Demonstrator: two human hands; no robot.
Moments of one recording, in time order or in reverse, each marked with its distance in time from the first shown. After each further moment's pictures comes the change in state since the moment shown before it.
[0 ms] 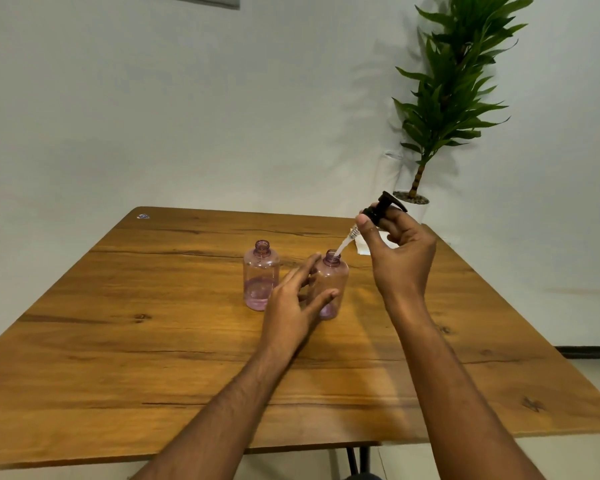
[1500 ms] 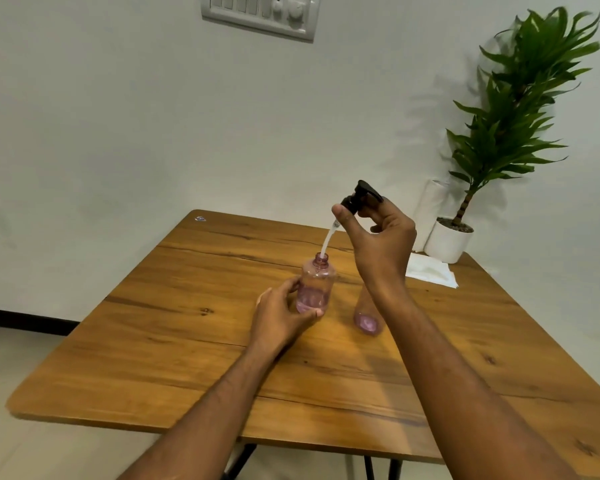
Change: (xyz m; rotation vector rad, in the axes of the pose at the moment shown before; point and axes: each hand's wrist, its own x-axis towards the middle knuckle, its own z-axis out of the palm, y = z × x) left_hand -0.006 -0.039 -0.094 0.208 0.058 -0.316; right_hand -0.017 -0.044 0.105 -0.080 -0.130 -0.069
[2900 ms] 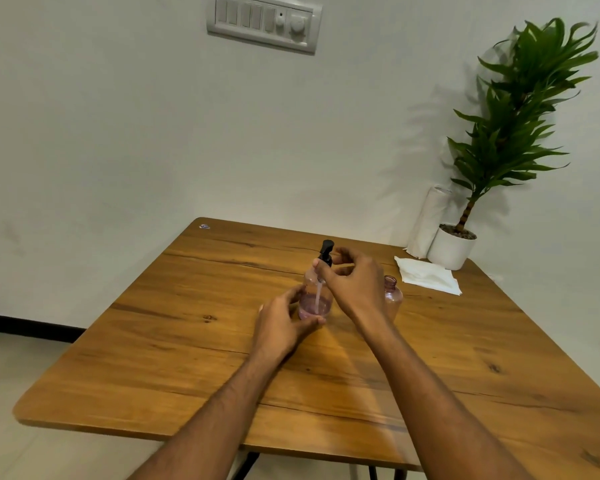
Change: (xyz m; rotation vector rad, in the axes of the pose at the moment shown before) left_hand -0.002 0.003 -0.001 -0.044 -0.043 -0.014; right_hand -0.028 0.047 0.012 -0.325 -0.284 0.143
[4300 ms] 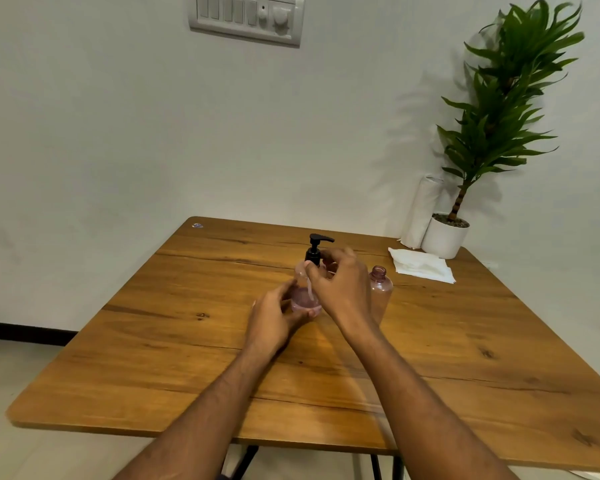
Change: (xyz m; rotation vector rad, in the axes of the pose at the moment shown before) left_hand -0.001 0.001 0.001 -0.023 -0.001 0.079; right_hand -0.013 0.006 0.007 -0.117 0.036 -0.055
